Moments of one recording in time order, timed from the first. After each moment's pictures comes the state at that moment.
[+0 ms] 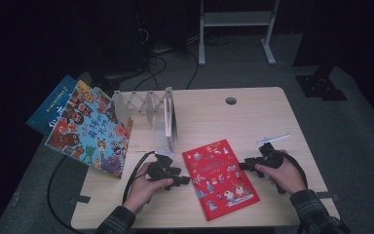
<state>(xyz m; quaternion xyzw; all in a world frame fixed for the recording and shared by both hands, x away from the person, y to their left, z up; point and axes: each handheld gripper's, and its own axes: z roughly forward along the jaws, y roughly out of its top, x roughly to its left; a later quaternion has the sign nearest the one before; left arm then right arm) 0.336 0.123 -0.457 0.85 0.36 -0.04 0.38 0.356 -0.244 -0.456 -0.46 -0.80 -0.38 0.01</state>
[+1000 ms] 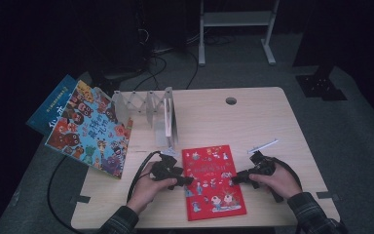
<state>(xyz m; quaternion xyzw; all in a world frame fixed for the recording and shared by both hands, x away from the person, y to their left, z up) 0.343 0.120 -0.465 0.85 0.36 -0.03 0.37 0.341 -0.222 -0.467 -0.43 -0.82 -0.35 0.11</state>
